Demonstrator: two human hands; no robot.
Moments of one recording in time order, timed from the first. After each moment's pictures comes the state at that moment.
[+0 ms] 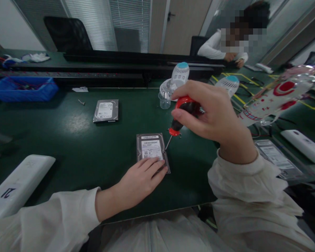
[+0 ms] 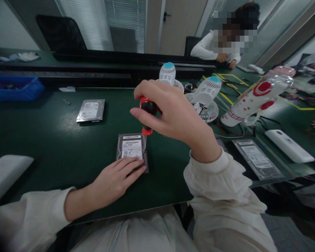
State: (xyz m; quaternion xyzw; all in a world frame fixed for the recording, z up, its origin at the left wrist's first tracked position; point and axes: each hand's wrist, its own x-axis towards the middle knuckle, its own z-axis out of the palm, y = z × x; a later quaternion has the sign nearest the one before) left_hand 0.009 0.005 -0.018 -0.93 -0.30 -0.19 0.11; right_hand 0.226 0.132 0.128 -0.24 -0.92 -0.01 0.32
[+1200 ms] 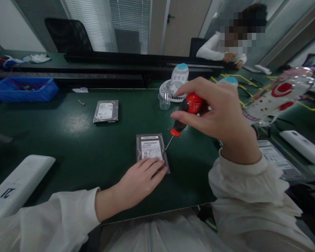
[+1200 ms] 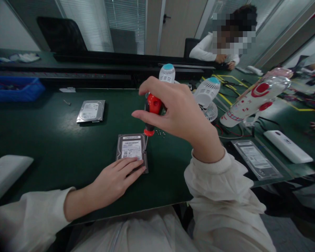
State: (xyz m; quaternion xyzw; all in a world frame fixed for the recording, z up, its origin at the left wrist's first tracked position) left_hand 0.009 0.005 -0.018 -0.92 -0.30 -0.20 0.11; right_hand 0.233 0.132 0.129 -0.28 -0.90 -0.03 0.33
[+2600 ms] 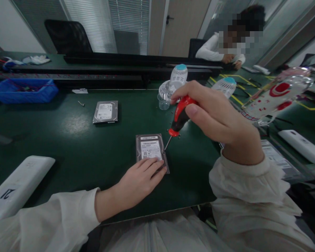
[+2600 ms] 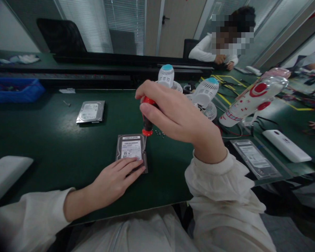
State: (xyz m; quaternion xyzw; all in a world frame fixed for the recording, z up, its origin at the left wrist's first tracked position) left_hand 0.008 0.005 -0.020 -0.92 -0.30 -0.22 0.11; right_hand 0.236 0.128 0.138 -0.22 -0.94 0.04 0.27
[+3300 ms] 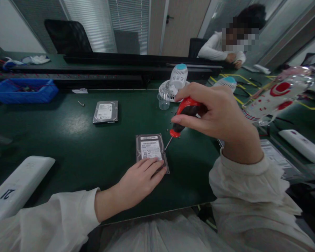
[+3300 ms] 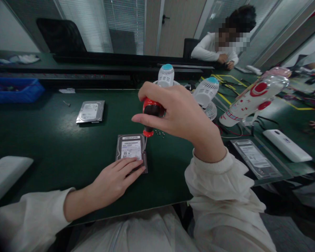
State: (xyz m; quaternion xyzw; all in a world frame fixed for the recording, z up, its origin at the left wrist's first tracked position) left_hand 0.009 0.005 -0.017 -0.92 -0.30 -0.21 0.11; right_hand 0.235 0.128 0.137 -0.28 -0.92 0.02 0.28
